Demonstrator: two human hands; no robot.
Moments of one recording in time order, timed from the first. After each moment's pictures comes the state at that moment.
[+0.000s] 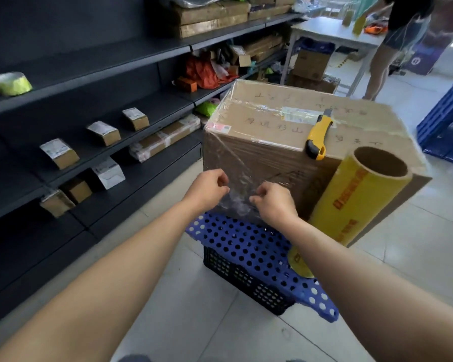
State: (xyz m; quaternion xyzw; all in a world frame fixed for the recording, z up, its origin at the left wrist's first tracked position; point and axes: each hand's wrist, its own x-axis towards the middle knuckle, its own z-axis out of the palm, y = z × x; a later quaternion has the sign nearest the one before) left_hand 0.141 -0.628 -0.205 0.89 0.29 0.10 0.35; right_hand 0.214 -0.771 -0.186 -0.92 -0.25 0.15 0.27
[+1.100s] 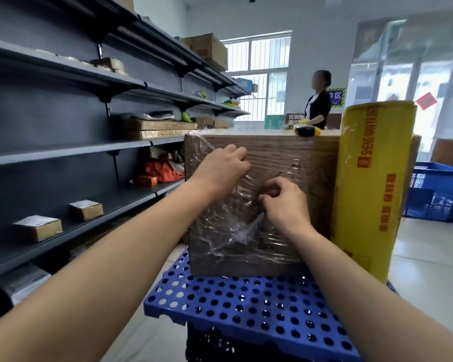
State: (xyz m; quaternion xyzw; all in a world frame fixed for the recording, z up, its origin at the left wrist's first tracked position) left_hand 0.192 -0.608 -0.228 0.91 -0.08 0.34 -0.21; right_hand 0.229 -0.742 -0.280 -0.82 -0.20 -0.20 0.49
